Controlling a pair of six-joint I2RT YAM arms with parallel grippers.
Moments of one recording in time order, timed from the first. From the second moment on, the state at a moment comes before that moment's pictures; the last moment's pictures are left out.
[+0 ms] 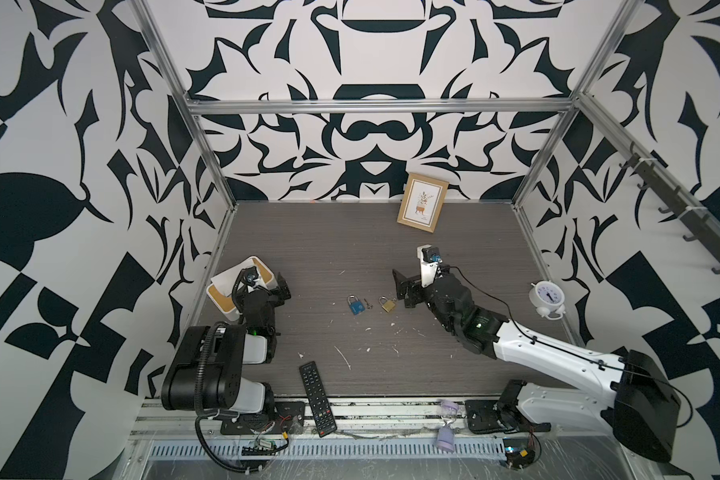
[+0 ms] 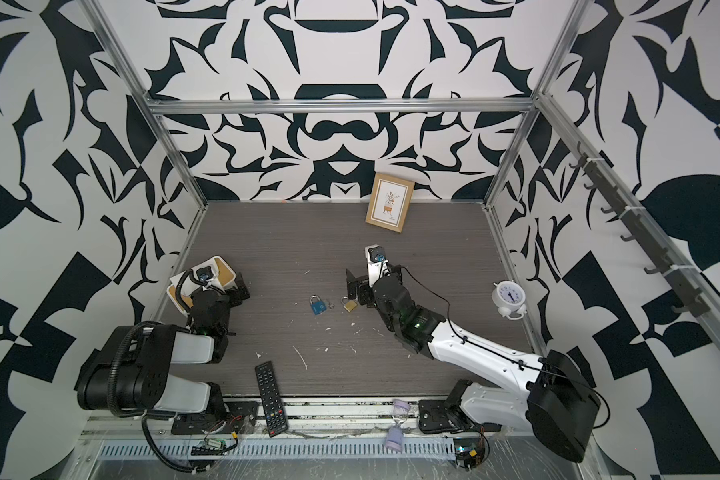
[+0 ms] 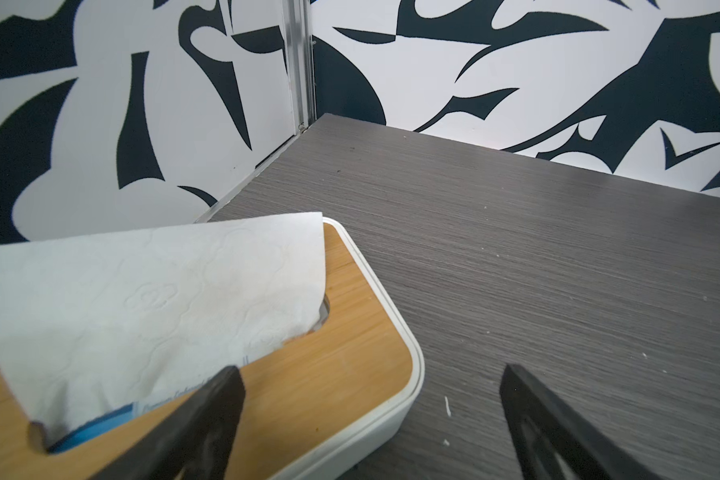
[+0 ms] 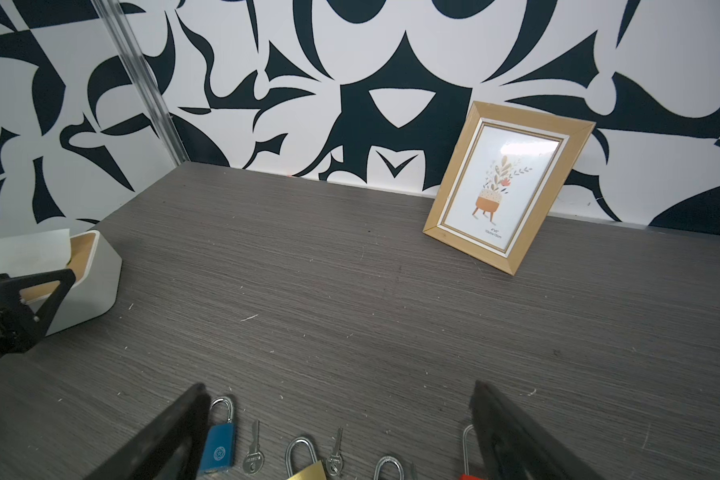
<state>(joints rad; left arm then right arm) -0.01 1.45 0.17 1.04 -0.23 -0.15 0.84 1.15 0.67 0.21 0.44 0.23</state>
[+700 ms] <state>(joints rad) -0.01 1.58 0.18 1.21 -0.10 -0.10 0.83 1.08 0.58 0.13 0.63 0.16</state>
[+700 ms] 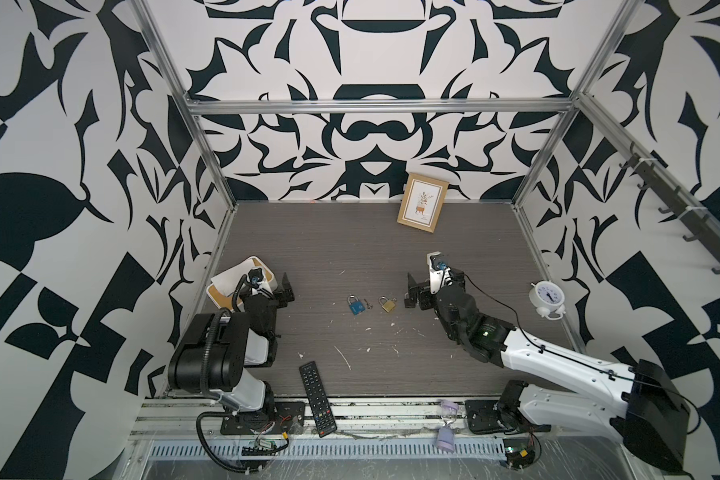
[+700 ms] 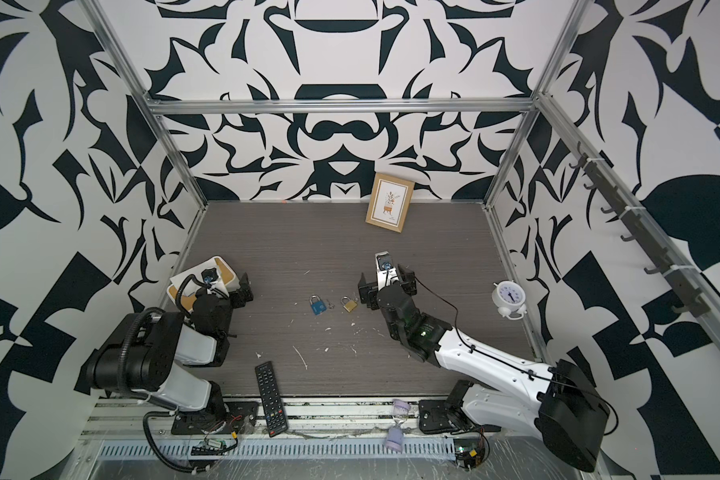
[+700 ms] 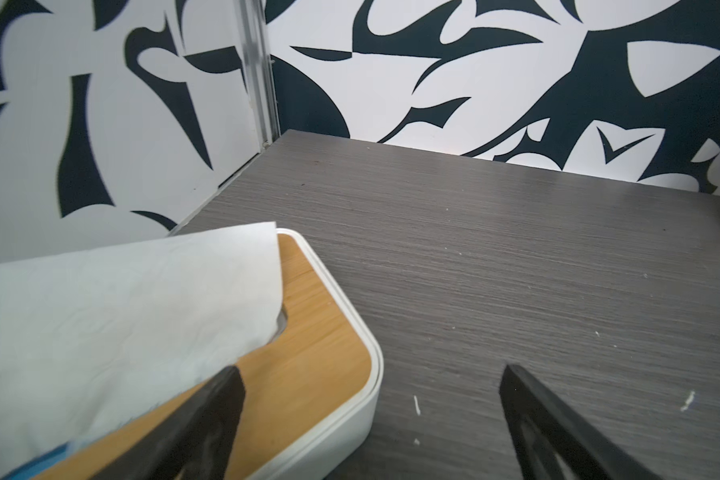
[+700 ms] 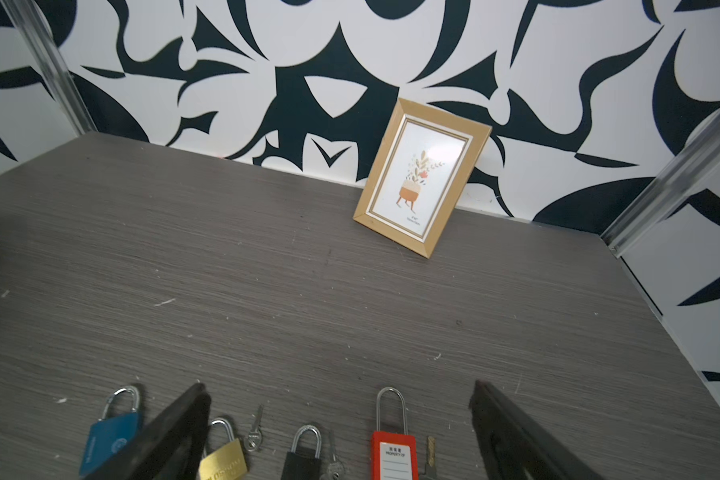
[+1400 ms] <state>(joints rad) -0.02 1.56 0.31 0.97 -0.07 -0.08 0.11 1.57 0.26 0.79 0.39 0.04</state>
